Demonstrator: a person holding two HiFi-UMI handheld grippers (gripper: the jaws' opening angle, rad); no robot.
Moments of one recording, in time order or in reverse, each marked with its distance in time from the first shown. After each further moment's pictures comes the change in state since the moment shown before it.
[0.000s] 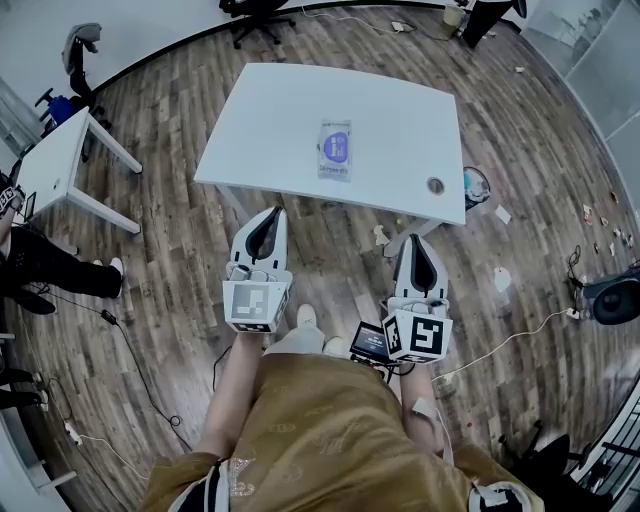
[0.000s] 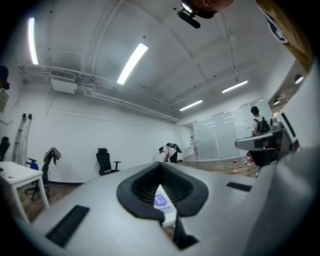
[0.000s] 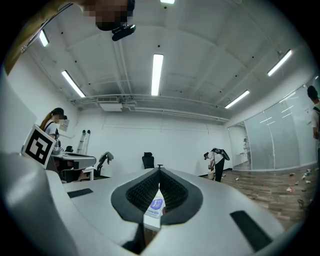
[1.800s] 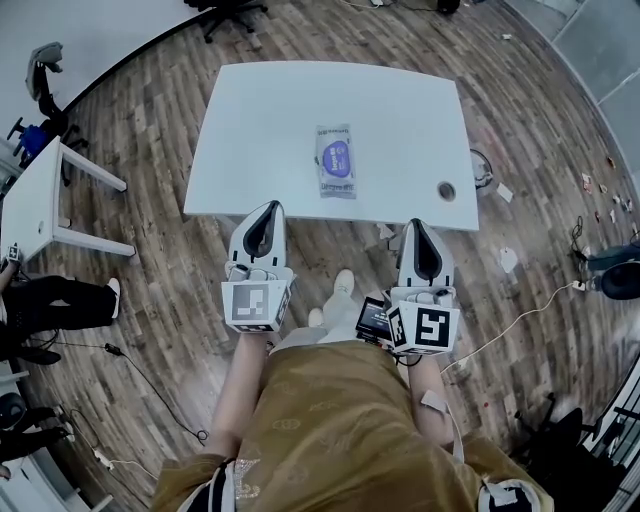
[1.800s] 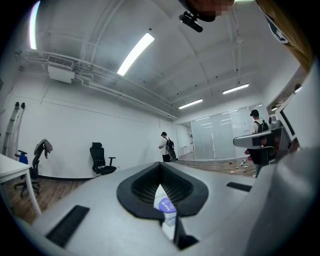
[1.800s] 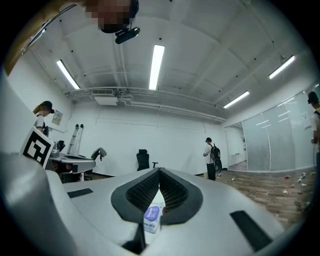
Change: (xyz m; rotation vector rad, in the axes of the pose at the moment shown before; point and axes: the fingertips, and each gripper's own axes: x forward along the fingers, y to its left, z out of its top) left arm 0.104 0.068 -0.033 -0.049 0.037 -0.066; right arm 0.118 0.010 -0.012 -0.028 0.032 -0.064
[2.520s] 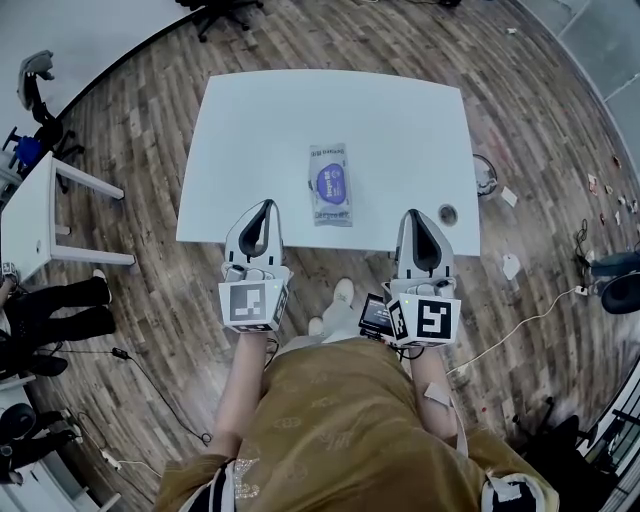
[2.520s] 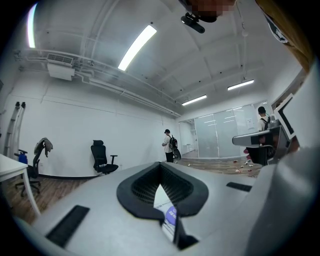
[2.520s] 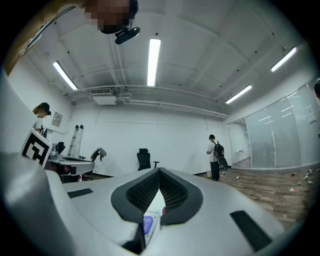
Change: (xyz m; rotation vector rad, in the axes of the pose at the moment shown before) left arm 0.094 0.022 -0.006 -0.002 0.032 0.034; right arm 0.100 -0.039 -0.009 0.022 0.016 0.035
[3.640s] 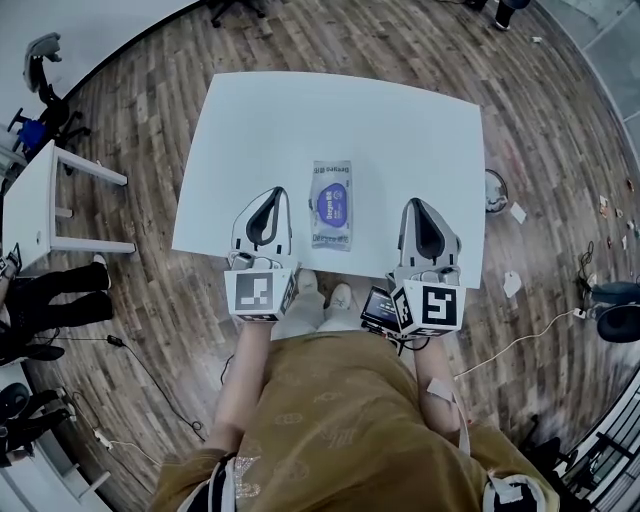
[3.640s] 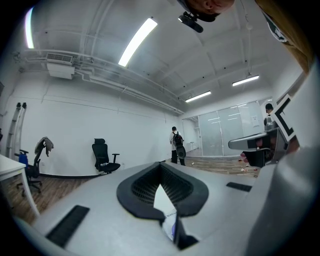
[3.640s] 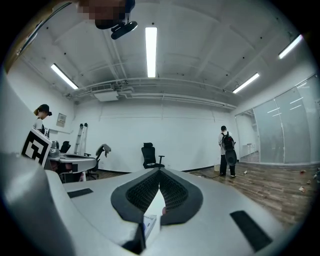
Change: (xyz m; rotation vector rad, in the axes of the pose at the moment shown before) left arm 0.091 0.007 0.001 0.000 0.026 0.038; right arm 0.100 -0.038 -0.018 0.022 0.081 0.084
